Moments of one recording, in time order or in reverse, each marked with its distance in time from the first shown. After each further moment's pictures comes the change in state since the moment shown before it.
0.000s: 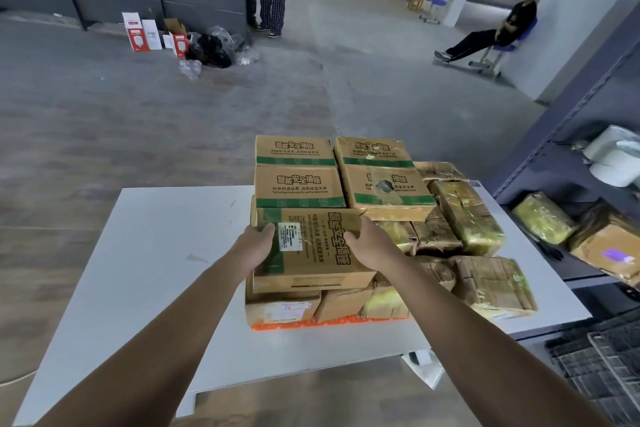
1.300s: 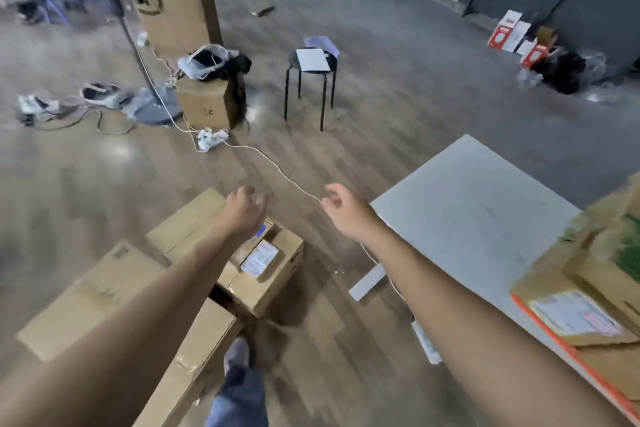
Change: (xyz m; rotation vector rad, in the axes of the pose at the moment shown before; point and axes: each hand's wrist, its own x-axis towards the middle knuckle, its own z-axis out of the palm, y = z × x) left_hand -0.364 -0.422 -0.150 -0.321 0.927 -0.512; right_hand -0.312 -0.264 0.330 -0.116 -0.634 -0.945
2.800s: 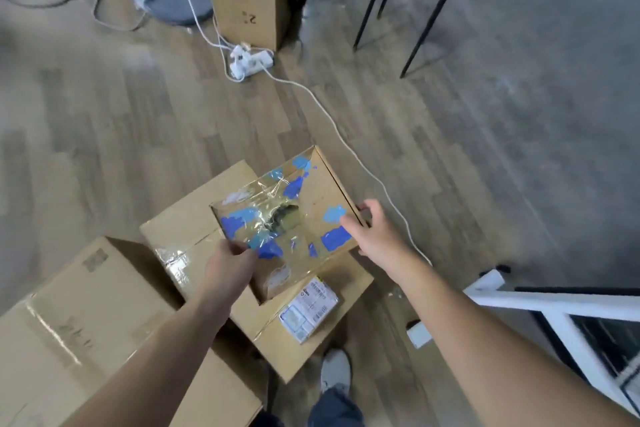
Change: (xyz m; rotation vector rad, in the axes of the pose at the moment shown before) left_hand 0.311 -0.230 0.060 -0.452 -0.005 -0.634; right_hand 0.366 0.054 0.233 0.158 -0.230 0.347
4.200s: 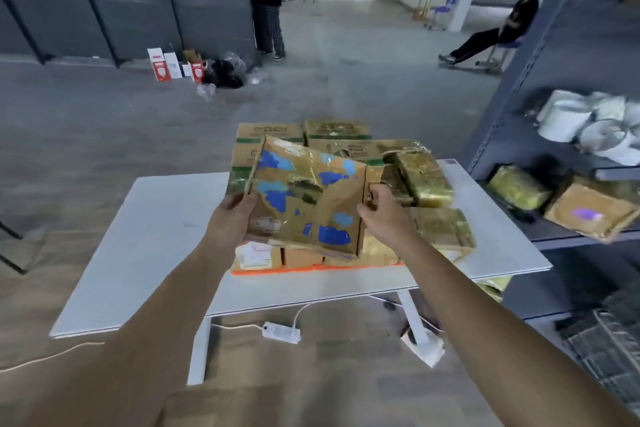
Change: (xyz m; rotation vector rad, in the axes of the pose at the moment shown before) left_hand -0.753 -0.050 0.365 0.273 -1.033 0.775; right_hand -0.747 0.449 -0.374 0.452 1.183 0.238
